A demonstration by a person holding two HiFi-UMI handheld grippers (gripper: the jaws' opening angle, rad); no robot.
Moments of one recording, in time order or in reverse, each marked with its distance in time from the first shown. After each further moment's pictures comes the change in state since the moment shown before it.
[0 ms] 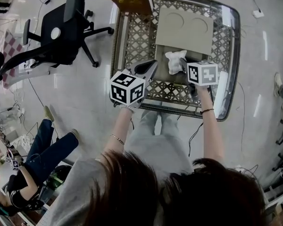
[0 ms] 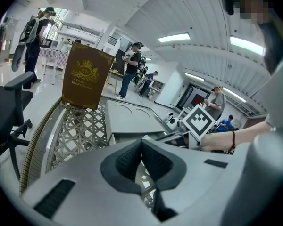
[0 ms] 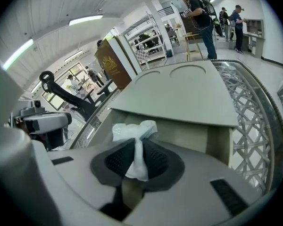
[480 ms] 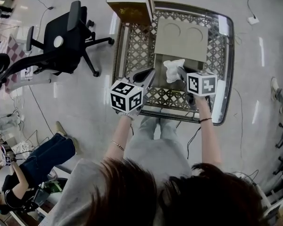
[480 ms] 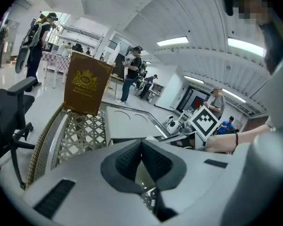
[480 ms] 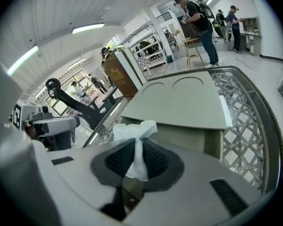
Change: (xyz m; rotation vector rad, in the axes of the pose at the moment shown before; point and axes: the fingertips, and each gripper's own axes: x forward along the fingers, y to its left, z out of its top) left arm -0.017 -0.009 0.012 0.011 -0.042 0.006; right arm -0.028 0.020 0.009 0.014 -0.080 0.046
